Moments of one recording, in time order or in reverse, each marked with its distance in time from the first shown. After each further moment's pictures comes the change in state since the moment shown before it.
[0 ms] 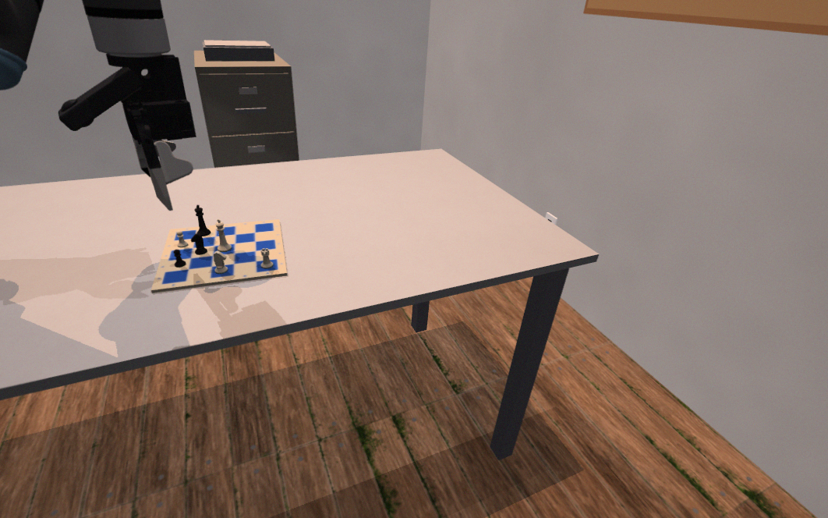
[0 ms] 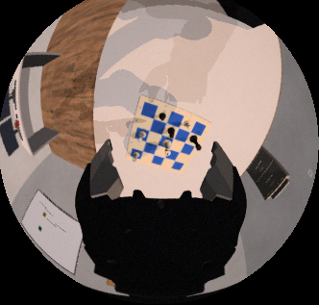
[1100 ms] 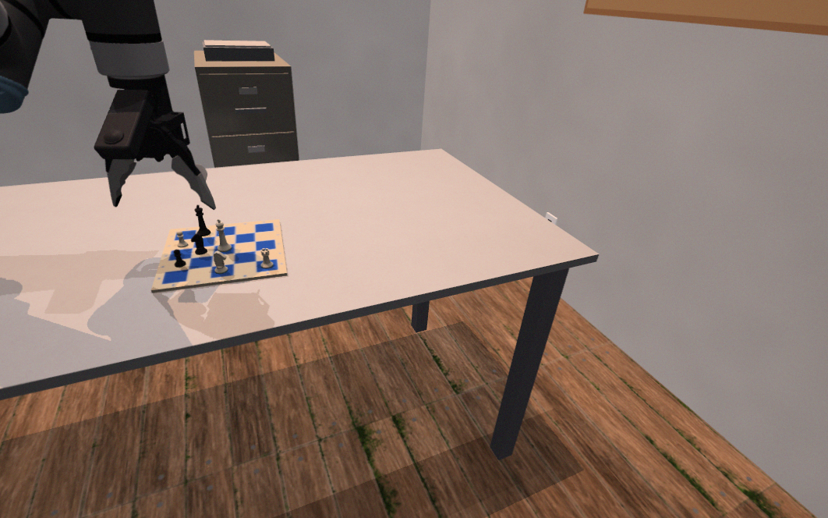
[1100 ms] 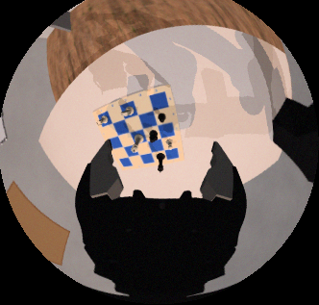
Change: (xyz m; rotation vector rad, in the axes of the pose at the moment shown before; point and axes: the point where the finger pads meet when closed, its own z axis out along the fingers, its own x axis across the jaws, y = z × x) arm 0.001 0.004 0.030 -0.007 -0.003 -0.983
